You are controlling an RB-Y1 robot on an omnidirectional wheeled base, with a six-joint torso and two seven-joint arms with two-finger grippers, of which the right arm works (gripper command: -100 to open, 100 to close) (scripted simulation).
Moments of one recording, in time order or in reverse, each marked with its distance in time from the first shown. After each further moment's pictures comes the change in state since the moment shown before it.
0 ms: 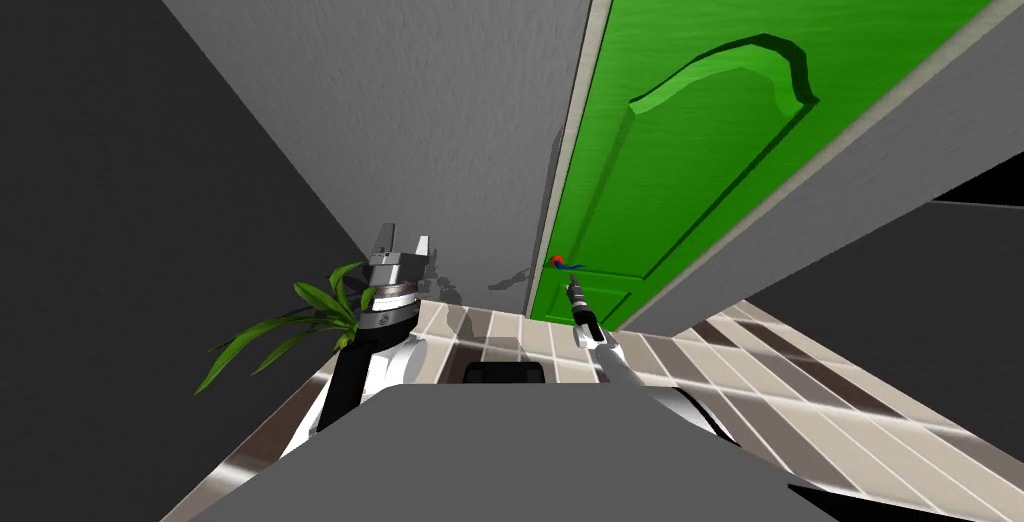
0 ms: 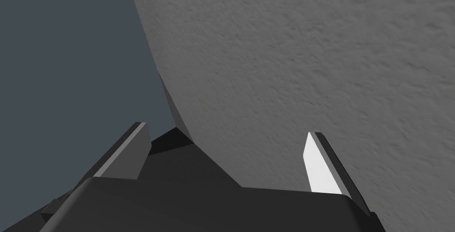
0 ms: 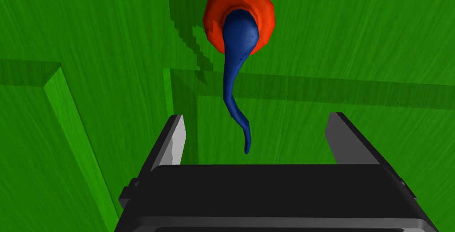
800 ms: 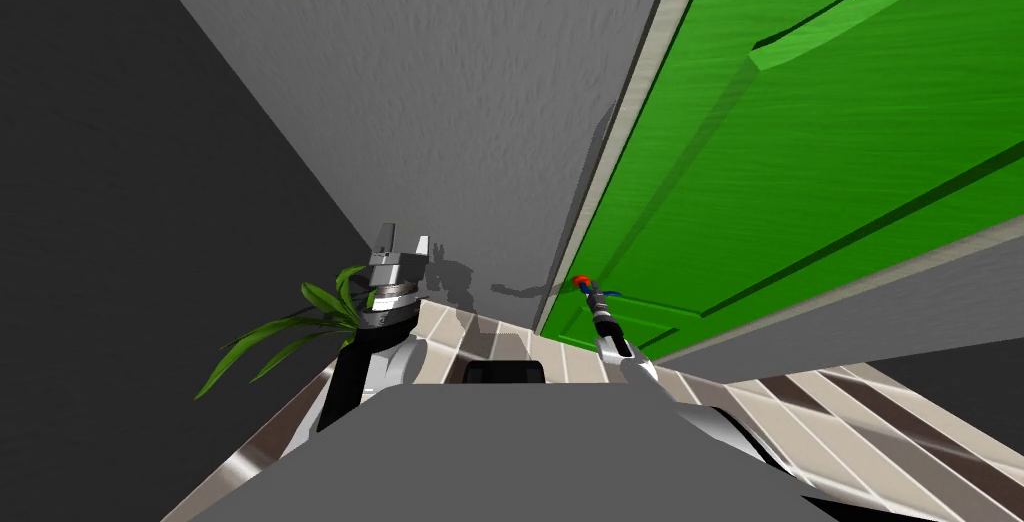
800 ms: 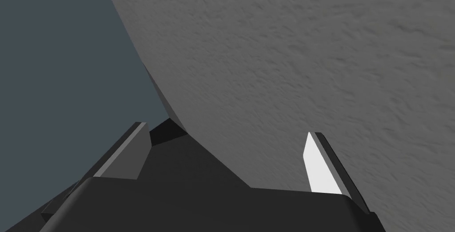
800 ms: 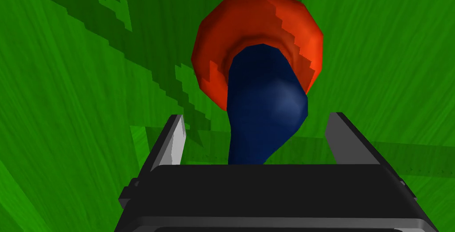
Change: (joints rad) arm 0.072 -0.124 -0.036 0.030 -0.032 -0.057 -0.100
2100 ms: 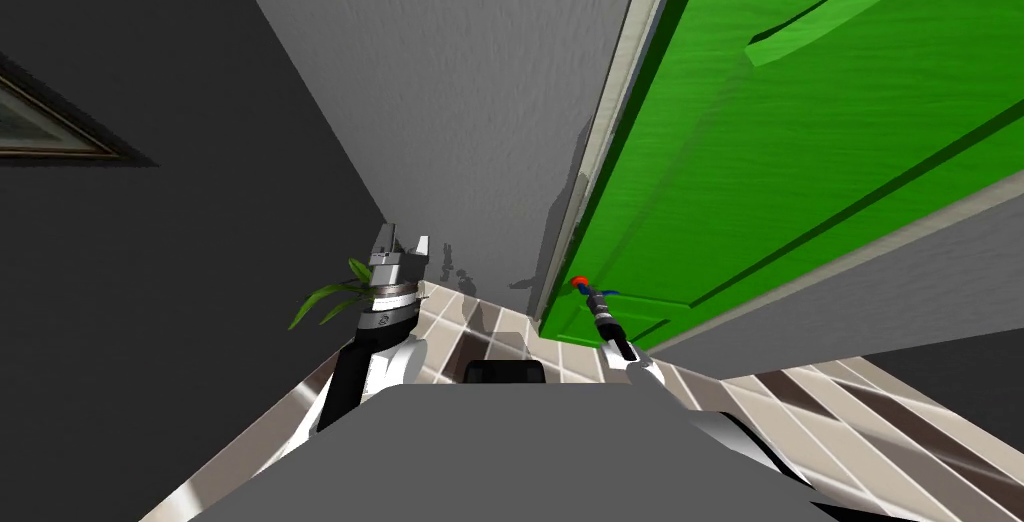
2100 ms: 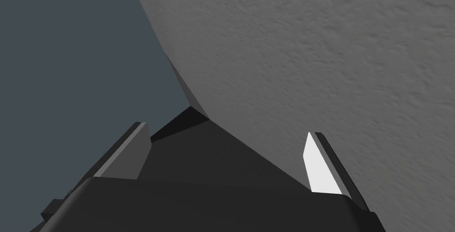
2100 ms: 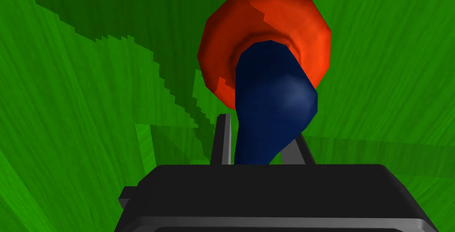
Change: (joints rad) arm 0.031 -0.038 0.065 -0.023 0.035 -0.024 -0.074
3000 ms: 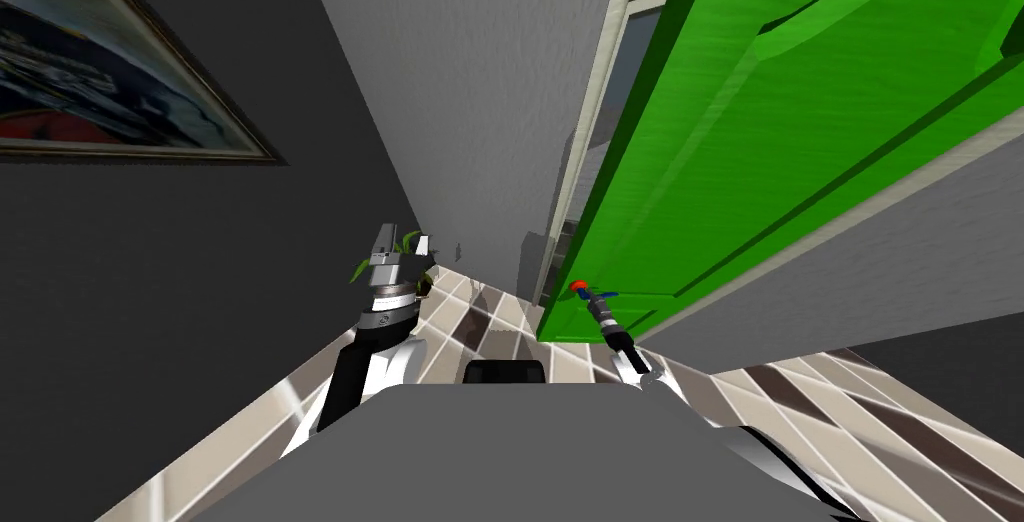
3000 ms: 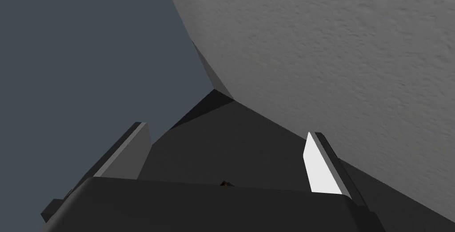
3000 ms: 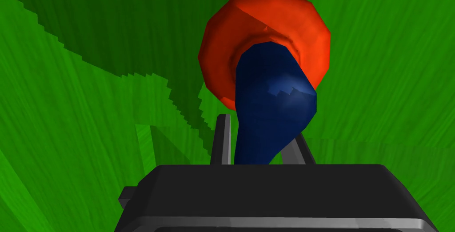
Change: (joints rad) arm 0.064 -0.068 0.097 -0.029 0.050 -0.089 -0.115
